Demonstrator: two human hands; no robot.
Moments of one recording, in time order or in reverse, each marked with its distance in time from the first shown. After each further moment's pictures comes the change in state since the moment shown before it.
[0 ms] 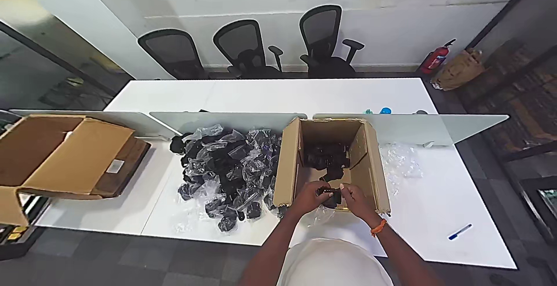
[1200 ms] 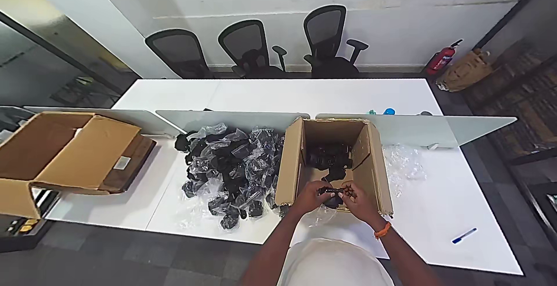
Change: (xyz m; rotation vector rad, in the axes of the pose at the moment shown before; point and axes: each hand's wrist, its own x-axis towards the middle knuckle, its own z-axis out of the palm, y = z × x) left_hand -0.002 0.000 -0.001 -0.049 0.010 0.007; right_hand -0.010 0.002 -0.001 0.160 0.003 -0.092
